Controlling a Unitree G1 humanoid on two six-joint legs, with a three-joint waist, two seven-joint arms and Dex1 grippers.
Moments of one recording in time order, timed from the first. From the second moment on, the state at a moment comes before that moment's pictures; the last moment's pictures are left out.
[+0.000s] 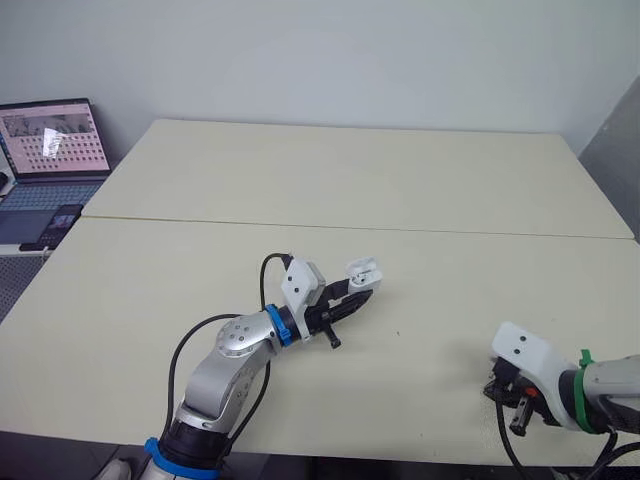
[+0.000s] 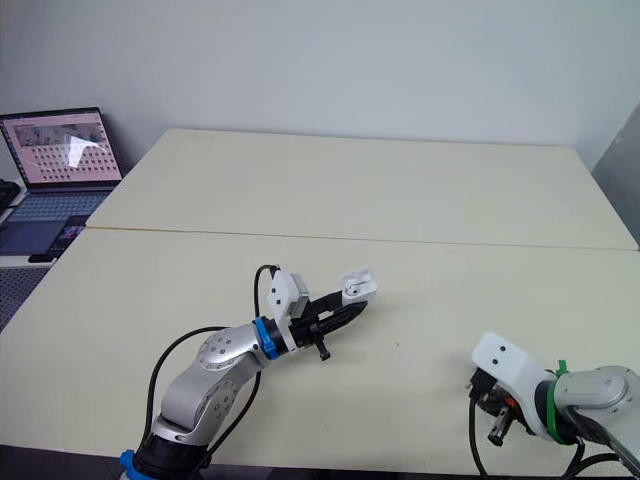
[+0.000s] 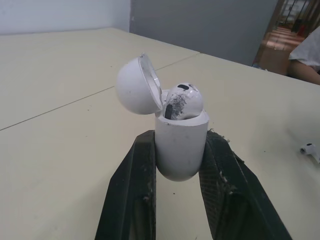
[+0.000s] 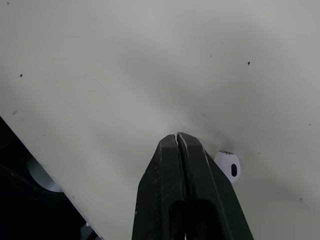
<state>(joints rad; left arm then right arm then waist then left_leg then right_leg) -0.18 0.30 -0.20 -0.27 -0.37 0.32 -0.71 0.14 -1.07 -0.16 -0.95 0.57 1.40 0.67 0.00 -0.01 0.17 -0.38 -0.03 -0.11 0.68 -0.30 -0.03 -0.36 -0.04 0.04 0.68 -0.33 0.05</state>
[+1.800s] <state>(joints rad) -0.19 0.31 -0.20 -0.29 -0.37 0.36 -0.71 0.29 -1.14 -0.23 -0.79 0.49 1.22 0.67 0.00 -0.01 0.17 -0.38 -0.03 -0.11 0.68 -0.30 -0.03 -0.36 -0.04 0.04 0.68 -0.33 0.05</state>
